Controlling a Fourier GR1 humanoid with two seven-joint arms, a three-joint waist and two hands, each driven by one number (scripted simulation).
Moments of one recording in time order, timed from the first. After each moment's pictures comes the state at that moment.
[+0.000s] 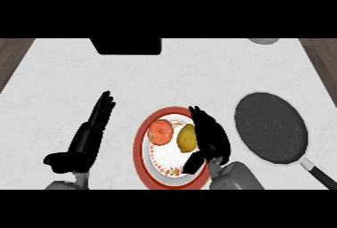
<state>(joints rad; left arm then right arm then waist) -0.03 0.15 -0.22 -1.57 0.10 0.11 -0.12 -0.26 -0.01 0.49 -1.46 0.79 0.13 0.76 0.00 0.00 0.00</state>
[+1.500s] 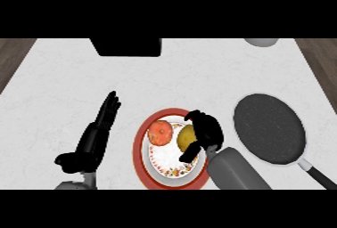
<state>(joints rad) -0.02 0.05 -0.18 -1.56 0.00 0.07 -0.12 -0.42 -0.02 0.50 -1.05 0.77 -0.04 0.54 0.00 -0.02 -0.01</state>
